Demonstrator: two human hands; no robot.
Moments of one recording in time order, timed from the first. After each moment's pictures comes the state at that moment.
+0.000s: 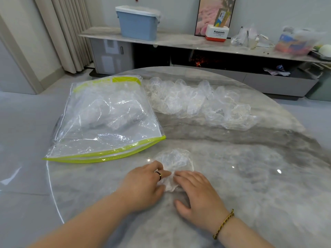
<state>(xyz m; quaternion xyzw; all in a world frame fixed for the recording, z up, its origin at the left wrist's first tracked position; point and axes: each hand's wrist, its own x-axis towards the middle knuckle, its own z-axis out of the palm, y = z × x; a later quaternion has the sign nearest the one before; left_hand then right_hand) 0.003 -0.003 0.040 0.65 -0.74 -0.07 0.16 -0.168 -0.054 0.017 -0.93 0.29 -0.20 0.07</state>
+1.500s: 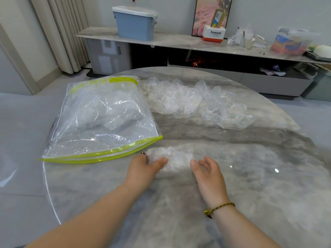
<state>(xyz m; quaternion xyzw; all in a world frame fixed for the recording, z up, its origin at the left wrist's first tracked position) -0.014 -0.025 0.050 0.76 -0.34 -0.31 0.46 -0.159 -0.064 0.053 -0.54 0.59 -0.34 0.50</state>
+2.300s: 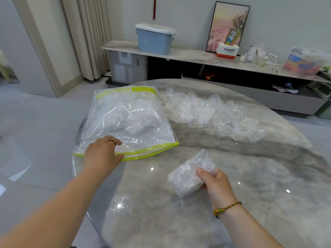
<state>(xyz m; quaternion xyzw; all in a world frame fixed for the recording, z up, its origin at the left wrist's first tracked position) 0.102 0.023 0.070 0.88 -0.46 0.00 0.14 -0.145 -0.057 0.056 -0.47 0.49 -0.39 0.62</state>
